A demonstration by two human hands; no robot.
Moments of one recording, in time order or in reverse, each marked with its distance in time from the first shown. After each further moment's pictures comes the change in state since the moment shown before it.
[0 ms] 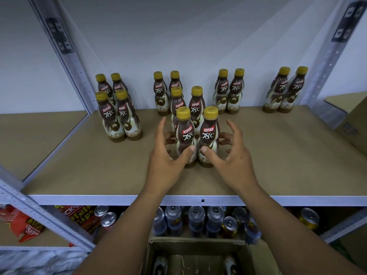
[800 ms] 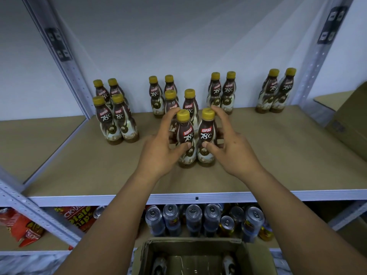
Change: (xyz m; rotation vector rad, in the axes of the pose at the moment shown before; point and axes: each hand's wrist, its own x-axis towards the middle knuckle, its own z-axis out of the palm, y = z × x) left_hand 0.021 0.029 -0.012 0.309 -0.198 0.171; right_hand 0.021 -0.019 -0.033 -0.177 -0.184 -0.203
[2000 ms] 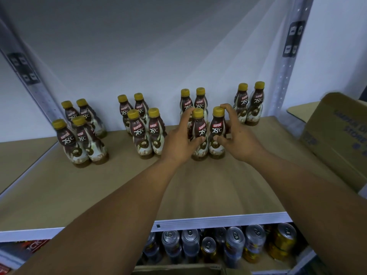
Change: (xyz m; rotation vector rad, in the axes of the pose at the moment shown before) left_hand 0.109 0.031 0.135 0.053 -0.026 0.062; right_hand 0.061 0.120 -0.086 0.011 -0.015 -0.011
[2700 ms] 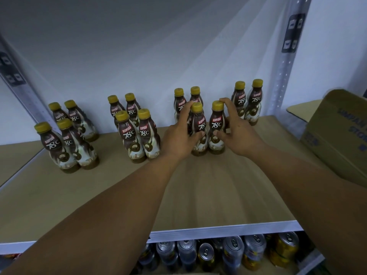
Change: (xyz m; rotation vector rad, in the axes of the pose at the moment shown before) left_hand 0.031 -0.006 0.025 0.092 0.027 -0.015; right_hand 0.023 0.025 -0.008 -0.068 0.004 0.025
